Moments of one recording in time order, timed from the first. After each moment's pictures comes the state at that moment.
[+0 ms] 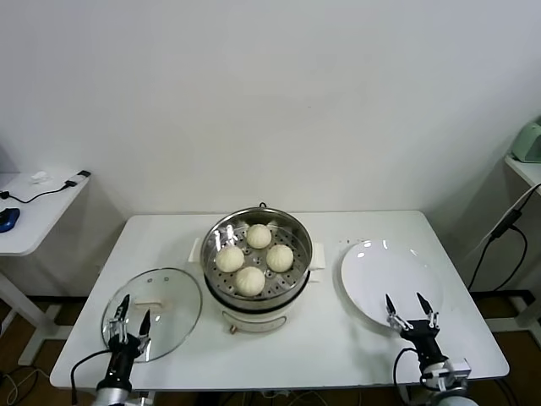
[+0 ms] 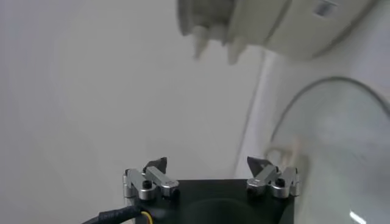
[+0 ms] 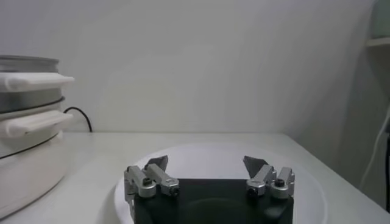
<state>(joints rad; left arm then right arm) 1.59 -1.24 -0.60 -1.65 1.03 -0.07 -0.45 -1.48 1.19 0.58 1.63 0.39 0.20 -0.06</state>
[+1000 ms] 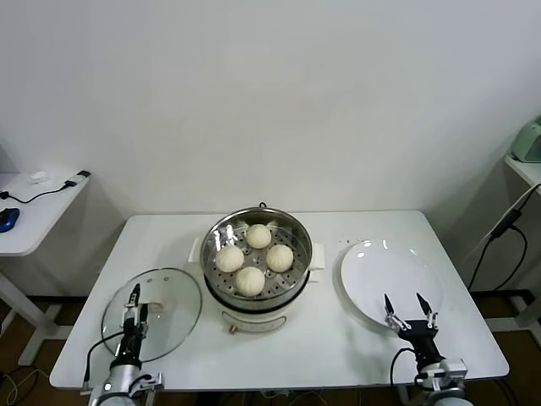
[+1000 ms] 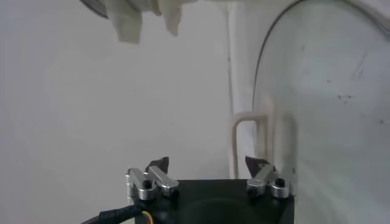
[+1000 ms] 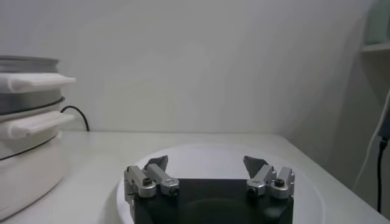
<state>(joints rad) 1.39 -1.27 -0.55 -1.44 1.29 0.12 -0.44 -1.49 1.22 0.59 1.67 0.34 0.17 -0.04</state>
